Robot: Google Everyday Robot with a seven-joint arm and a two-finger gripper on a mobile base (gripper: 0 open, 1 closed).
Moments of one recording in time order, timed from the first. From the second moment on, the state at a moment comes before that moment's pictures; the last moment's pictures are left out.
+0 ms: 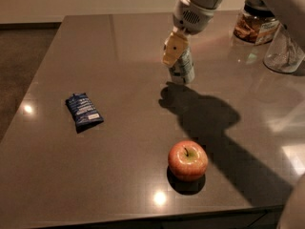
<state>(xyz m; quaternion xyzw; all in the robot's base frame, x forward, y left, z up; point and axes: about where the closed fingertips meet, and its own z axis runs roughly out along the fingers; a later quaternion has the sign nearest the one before) 0.609 -0.074 0.947 -0.56 0.80 0.06 0.19</state>
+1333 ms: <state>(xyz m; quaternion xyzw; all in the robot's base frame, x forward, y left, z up) 0.627 -0.048 0.911 -0.65 0.76 0.00 0.09</state>
